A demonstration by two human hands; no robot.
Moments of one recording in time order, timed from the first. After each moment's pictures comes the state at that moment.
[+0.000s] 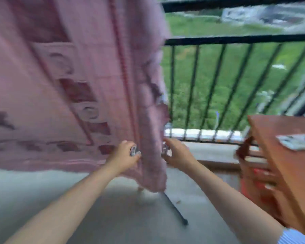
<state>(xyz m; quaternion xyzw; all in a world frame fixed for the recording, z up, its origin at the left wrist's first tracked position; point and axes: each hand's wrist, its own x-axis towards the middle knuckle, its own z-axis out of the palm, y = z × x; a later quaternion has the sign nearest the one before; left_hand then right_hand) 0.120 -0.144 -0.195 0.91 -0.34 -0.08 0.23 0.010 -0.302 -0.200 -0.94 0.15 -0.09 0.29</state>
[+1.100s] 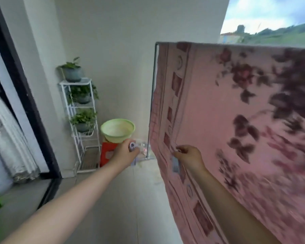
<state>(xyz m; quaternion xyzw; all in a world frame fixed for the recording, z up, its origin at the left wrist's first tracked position) 0.694 0.710 -0.138 0.81 0.25 0.24 0.46 0.796 0.529 -0.114 -0.81 -0.21 0.11 0.54</state>
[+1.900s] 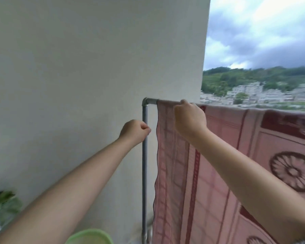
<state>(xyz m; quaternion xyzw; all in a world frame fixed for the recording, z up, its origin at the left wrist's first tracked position) 1.268 1.166 0.088 0.91 0.04 0.27 0.32 1.272 1.014 0.130 -0.91 -0.21 -0.36 0.05</state>
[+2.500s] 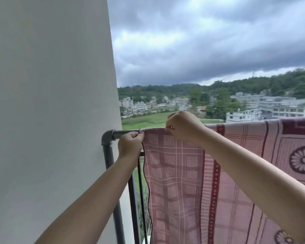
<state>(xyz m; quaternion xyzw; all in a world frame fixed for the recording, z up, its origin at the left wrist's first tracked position) 1.482 1.214 0.117 0.72 -0.22 0.14 0.64 1.387 1.091 0.176 -0.95 0.03 -0.29 -0.10</state>
